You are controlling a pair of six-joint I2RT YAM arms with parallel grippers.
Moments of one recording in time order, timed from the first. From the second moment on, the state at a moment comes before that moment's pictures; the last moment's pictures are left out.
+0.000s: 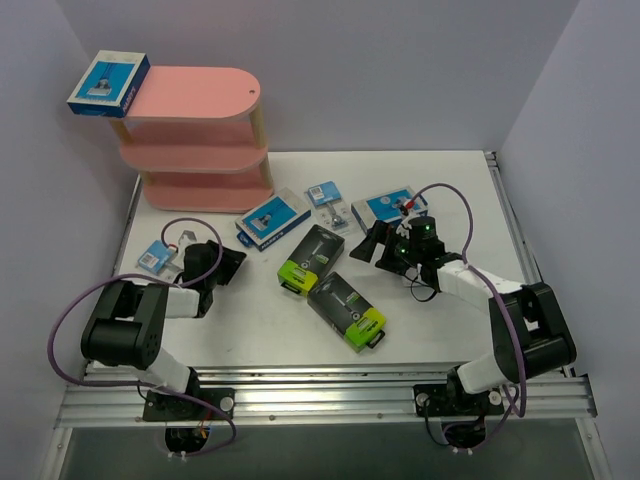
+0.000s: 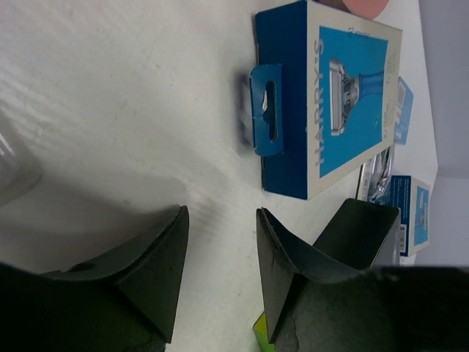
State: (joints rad) left arm -0.15 1.56 0.42 0.58 0.00 -1.05; right arm 0.30 1.45 0.66 0.14 -0.38 0.68
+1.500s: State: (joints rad) left arm -0.16 1.85 0.57 0.87 -0.12 -1.09; right arm 0.18 1.56 0.65 0.18 -0.47 0.60
